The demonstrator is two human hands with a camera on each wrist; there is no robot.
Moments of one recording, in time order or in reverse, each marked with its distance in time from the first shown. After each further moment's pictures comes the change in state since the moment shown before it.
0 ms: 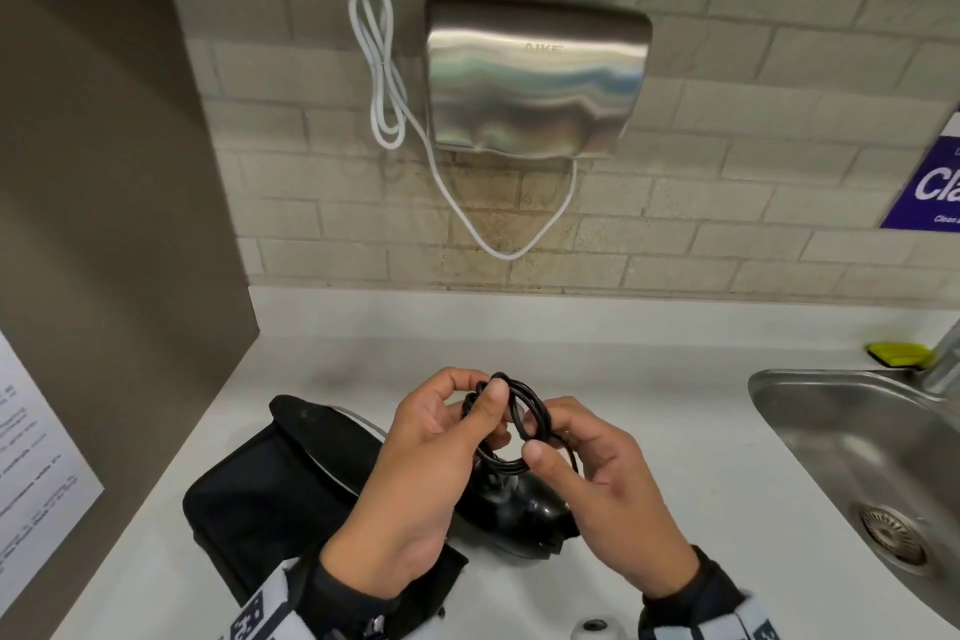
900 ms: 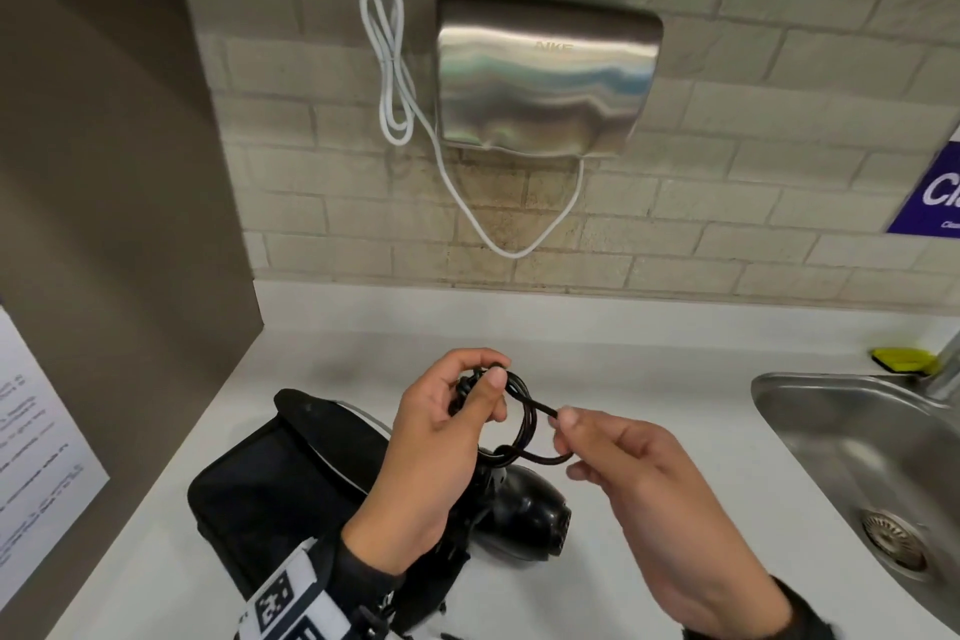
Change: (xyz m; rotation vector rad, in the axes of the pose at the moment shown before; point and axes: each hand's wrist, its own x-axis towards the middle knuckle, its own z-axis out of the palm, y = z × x) left_hand 0.008 -0.003 -0.001 0.193 0.051 0.152; right_hand -0.006 -0.053 -0.002 0.175 0.109 0.454
